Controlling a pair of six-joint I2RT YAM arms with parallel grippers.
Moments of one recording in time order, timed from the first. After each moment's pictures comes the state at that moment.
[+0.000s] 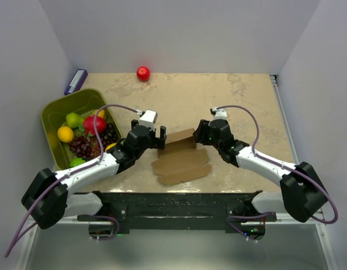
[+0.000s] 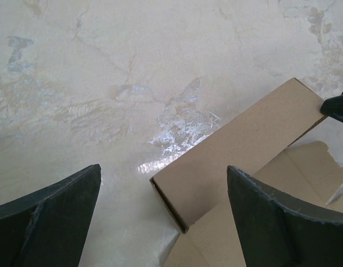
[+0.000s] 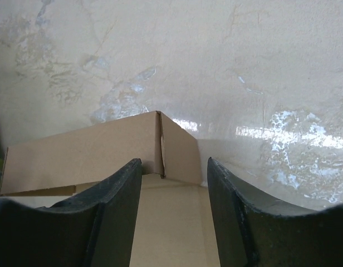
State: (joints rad) left arm -0.73 1.23 0.64 0.13 -0.32 -0.29; right arm 0.61 1.30 0.67 0.10 0.20 0.56
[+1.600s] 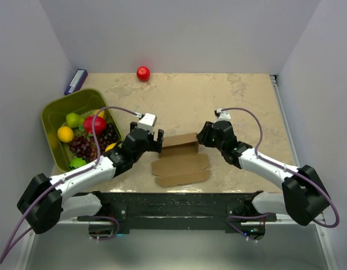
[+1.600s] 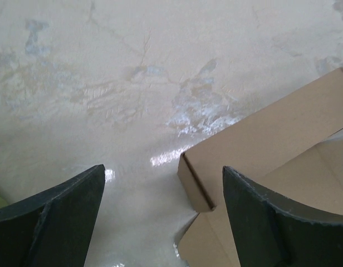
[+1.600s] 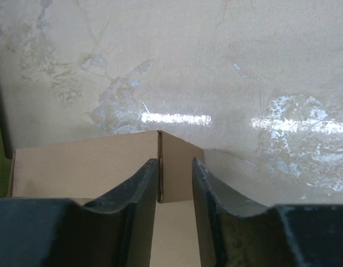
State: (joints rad) left arm -0.73 1.15 0.59 0.07 -0.35 -0.27; right arm 0.57 1.27 0.62 0.13 0.16 0.63
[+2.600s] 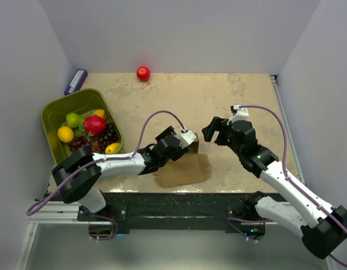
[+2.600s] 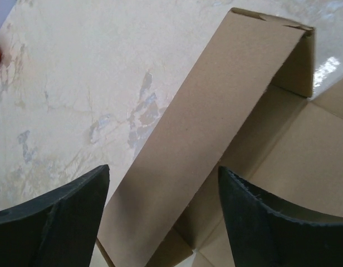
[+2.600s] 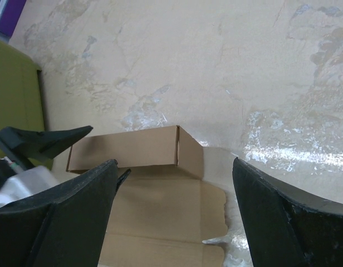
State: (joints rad) left arm -0.98 1.53 0.76 0.23 -0.45 0.25; right arm 0.57 0.91 0.75 -0.25 0.20 0.55
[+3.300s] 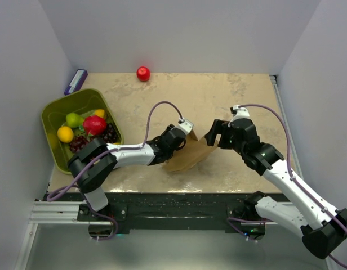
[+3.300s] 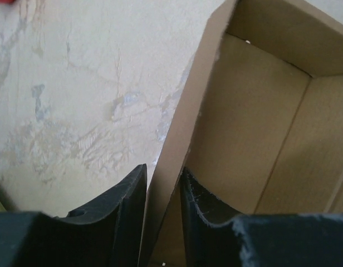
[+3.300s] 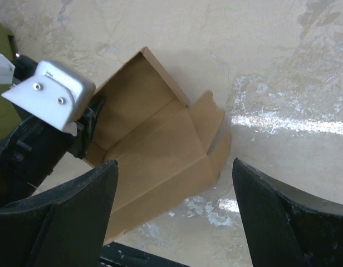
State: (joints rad) left arm -0.93 1.72 0.92 0.12 -0.63 0.11; right arm 0.57 0.91 0.85 -0.49 0.18 0.54
